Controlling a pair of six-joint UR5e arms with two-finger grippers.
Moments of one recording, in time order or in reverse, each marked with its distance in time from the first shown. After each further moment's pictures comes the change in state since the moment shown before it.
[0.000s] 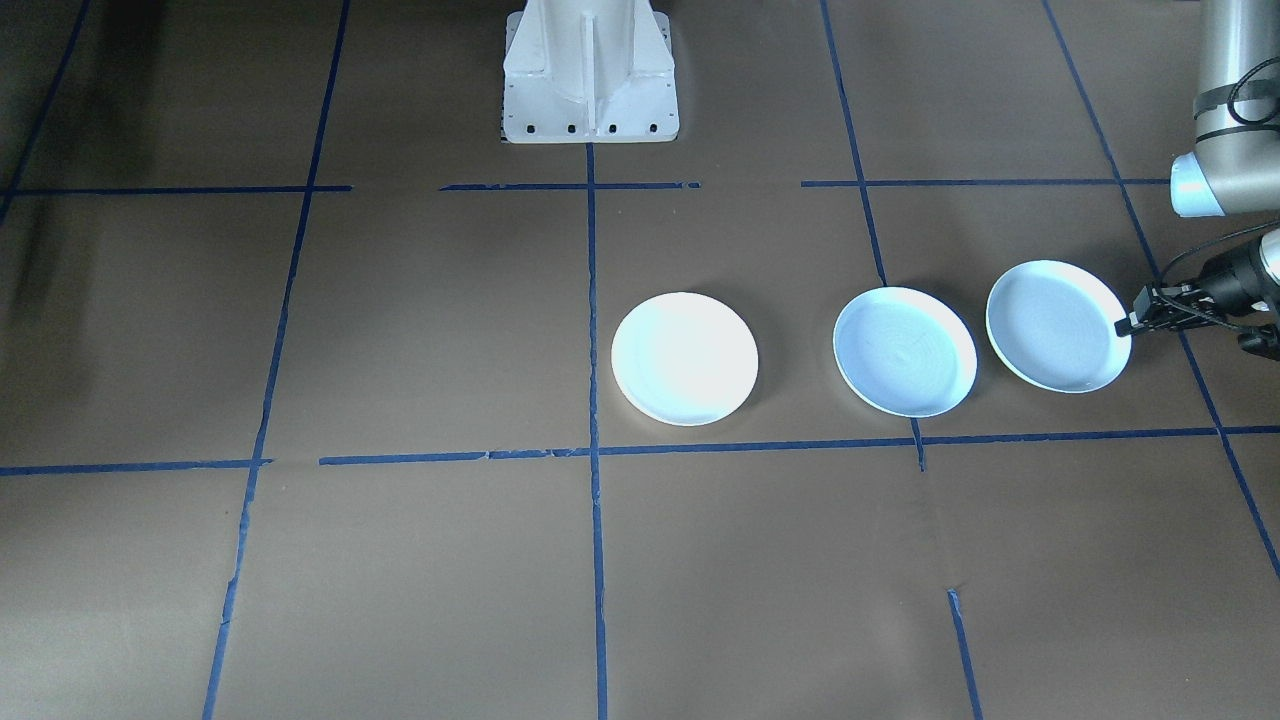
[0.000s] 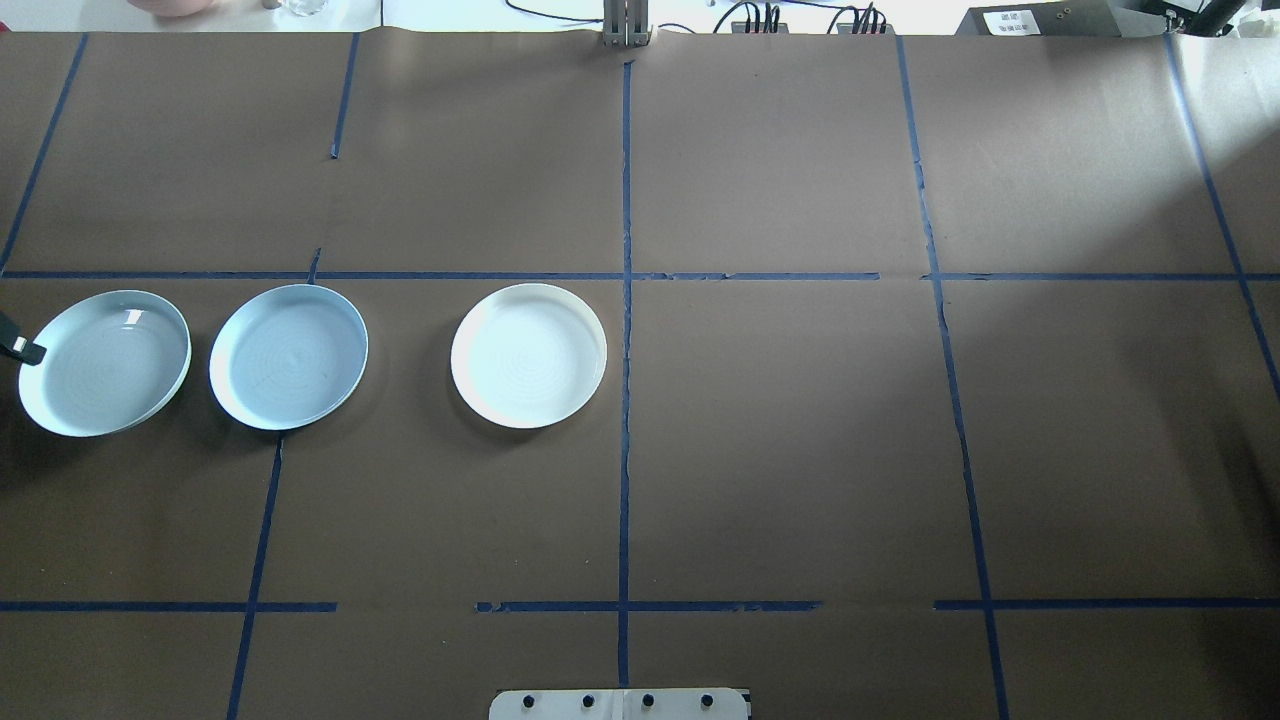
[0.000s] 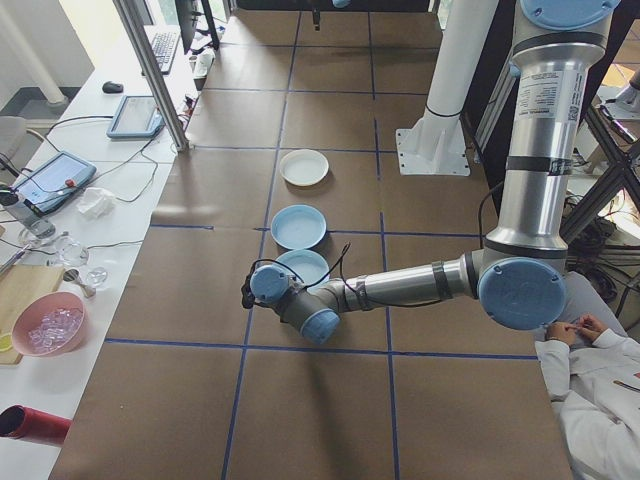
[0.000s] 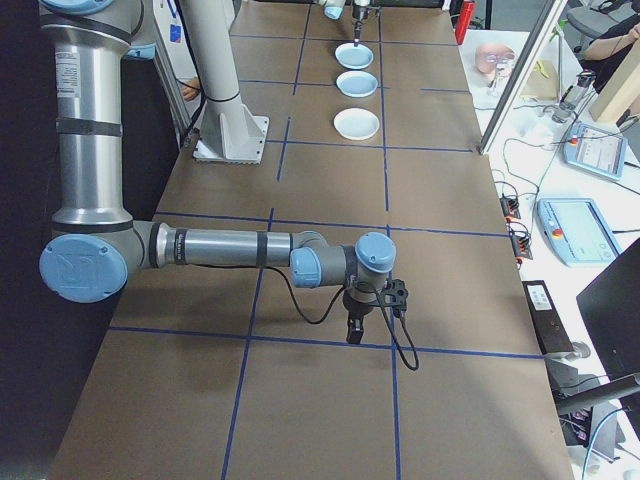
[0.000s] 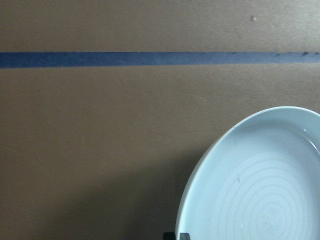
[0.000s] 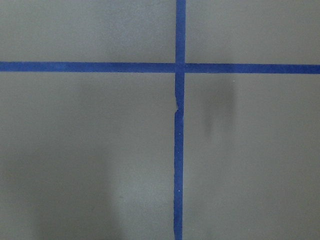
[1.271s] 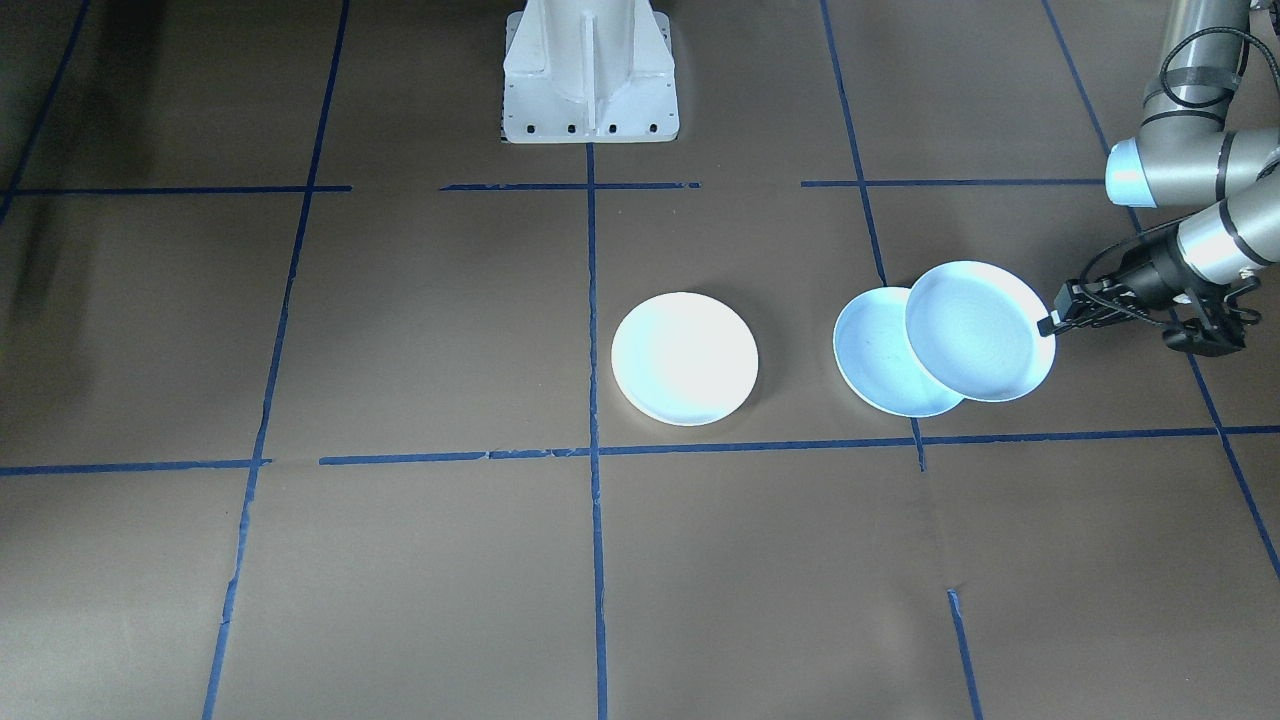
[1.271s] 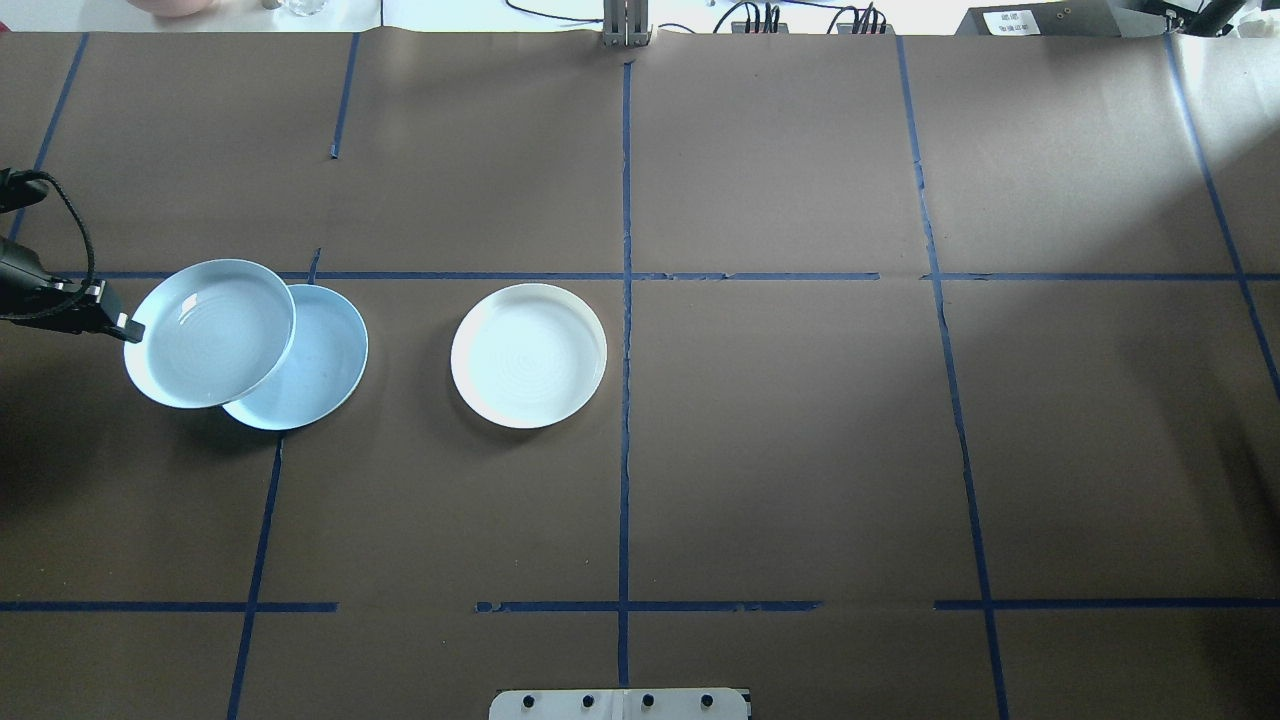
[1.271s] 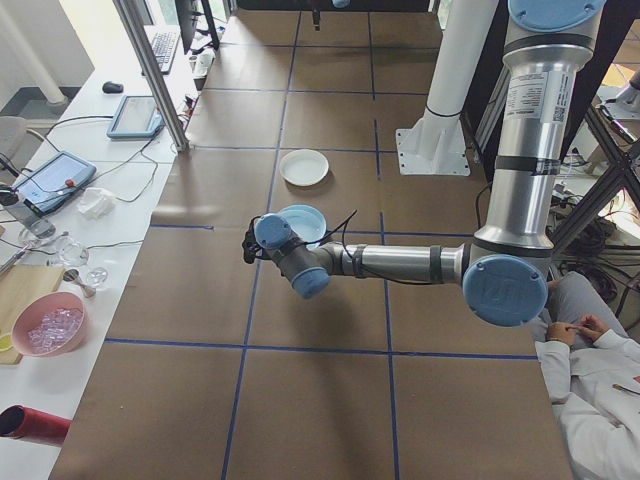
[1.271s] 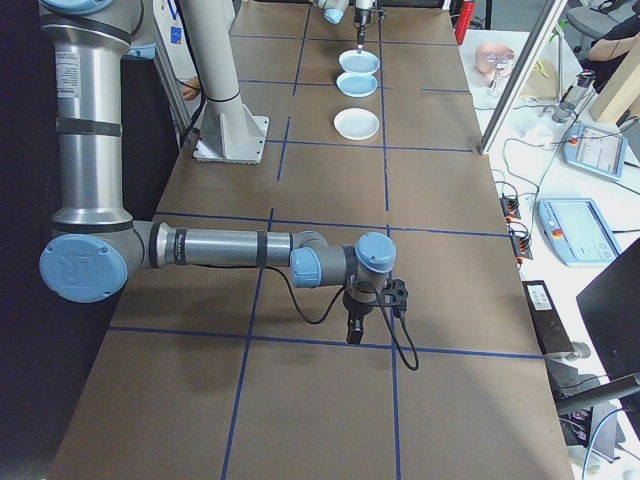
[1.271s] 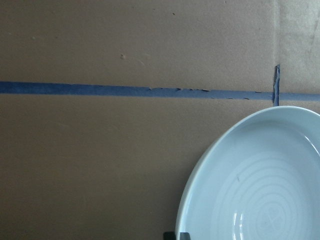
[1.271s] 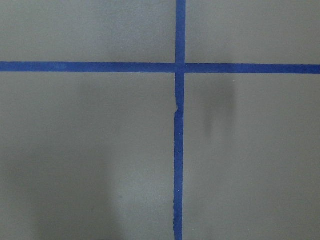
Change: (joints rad) left arm 0.135 -0.038 -0.194 -0.016 0.109 -0.366; right arm 0.000 0.000 0.000 0.000 0.000 0.000
